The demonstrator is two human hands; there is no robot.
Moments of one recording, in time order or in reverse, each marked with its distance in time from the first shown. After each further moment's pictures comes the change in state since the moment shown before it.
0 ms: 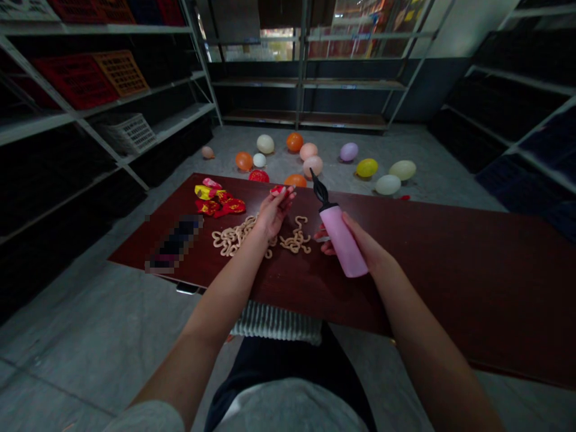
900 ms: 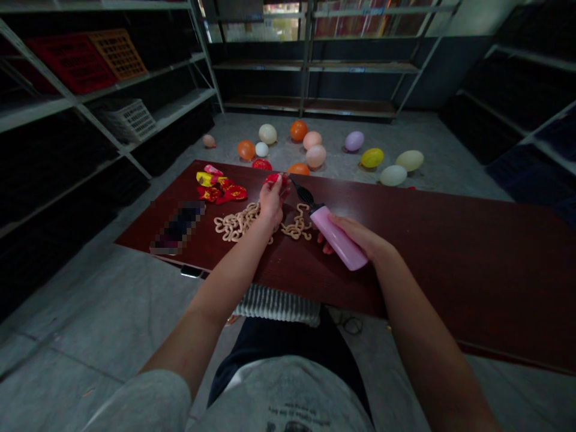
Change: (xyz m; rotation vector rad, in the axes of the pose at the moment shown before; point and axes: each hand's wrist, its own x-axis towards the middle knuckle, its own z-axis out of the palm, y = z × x) left_hand 0.002 -0.010 0.003 0.034 0.184 0.157; right_hand -0.004 0.006 0.005 -0.303 0.010 0.073
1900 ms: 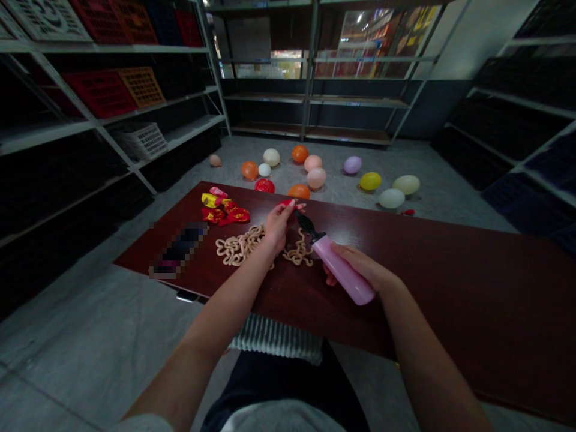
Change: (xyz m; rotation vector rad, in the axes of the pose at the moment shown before) left_hand -0.011 0.001 0.005 0.082 -0.178 0.001; right_hand -0.005 0.005 -0.005 -0.046 -0.010 0.043
